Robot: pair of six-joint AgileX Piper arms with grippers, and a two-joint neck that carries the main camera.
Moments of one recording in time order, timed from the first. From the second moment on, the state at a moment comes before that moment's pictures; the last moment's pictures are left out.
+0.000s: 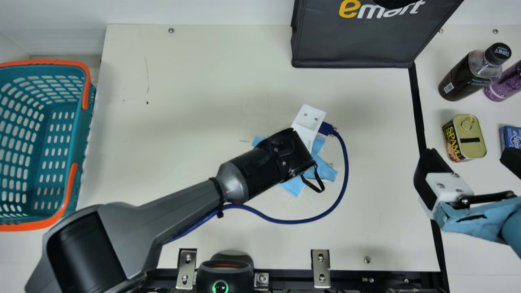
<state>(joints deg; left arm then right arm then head) -59.2 118.9 -93.6 5.3 54.6 -35.5 0.7 42.6 -69.8 -0.8 69.4 0.0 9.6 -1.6</state>
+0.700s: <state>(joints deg) -50.7 99.1 -76.1 -2.3 43.5 -27.0 0.7 42.6 -69.8 -0.8 69.5 0.0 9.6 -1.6</state>
